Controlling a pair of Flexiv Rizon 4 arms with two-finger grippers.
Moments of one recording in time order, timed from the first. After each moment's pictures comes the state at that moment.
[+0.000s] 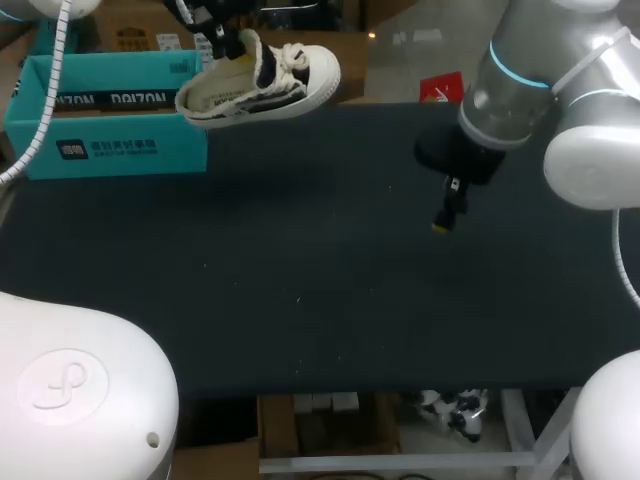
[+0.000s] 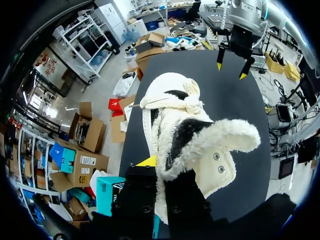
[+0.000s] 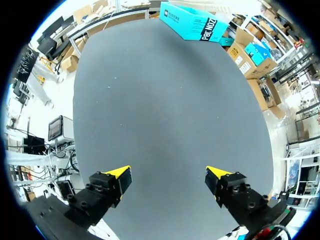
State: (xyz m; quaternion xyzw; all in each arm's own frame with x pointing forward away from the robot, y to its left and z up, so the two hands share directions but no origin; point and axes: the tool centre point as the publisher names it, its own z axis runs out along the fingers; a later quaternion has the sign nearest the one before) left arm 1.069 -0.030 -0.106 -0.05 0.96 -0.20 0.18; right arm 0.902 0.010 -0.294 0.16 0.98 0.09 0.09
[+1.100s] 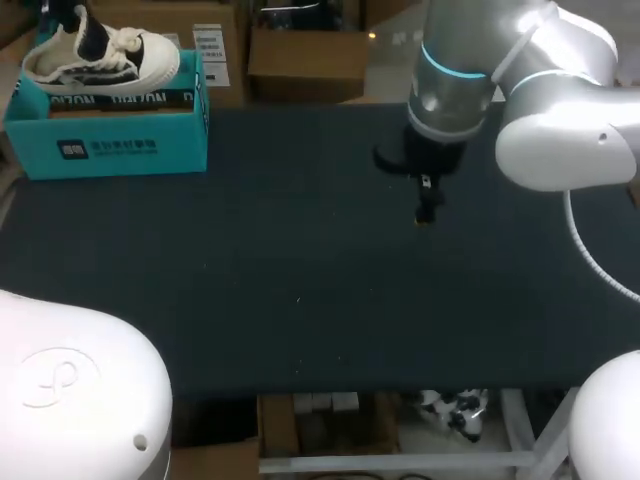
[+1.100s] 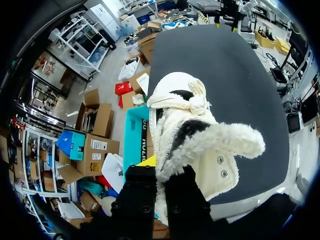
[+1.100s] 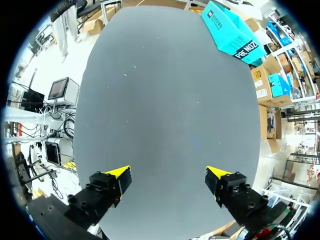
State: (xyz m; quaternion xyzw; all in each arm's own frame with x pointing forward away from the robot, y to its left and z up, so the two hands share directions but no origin) left arm 1.169 0.243 -0.119 0.00 0.97 -0.16 0.19; right arm 0.911 0.054 -0.277 0.00 0.99 0.01 0.10
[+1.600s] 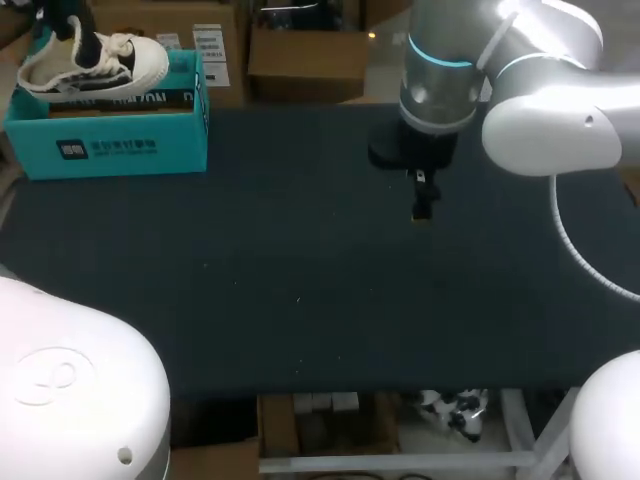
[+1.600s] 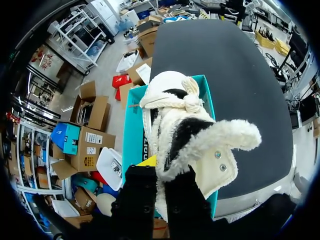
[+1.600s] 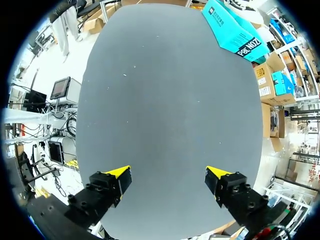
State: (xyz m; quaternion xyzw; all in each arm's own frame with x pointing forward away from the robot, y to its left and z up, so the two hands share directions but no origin) left arm 1.209 0.277 -0.159 -0.01 0.97 -0.15 0.17; right arm 0.914 0.058 -0.275 0.00 1.00 0.00 0.09
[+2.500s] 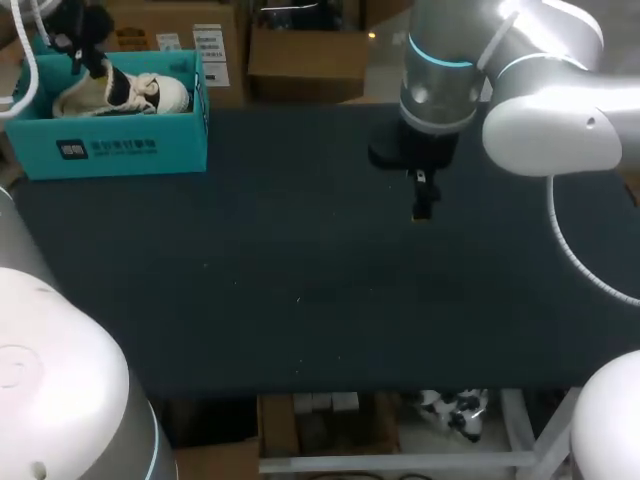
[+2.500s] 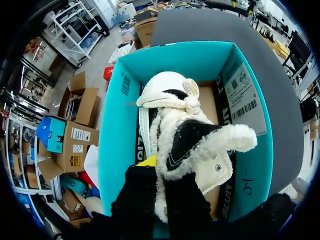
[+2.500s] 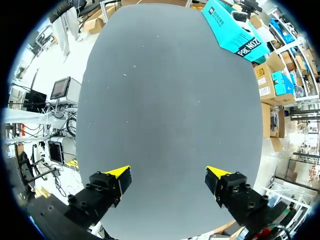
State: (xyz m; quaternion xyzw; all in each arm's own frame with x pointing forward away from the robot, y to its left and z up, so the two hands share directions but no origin) left arm 1.261 0.267 -0.272 -0.02 0.98 -0.14 0.13; right arm 0.914 0.057 -0.275 0.00 1.00 0.00 0.09
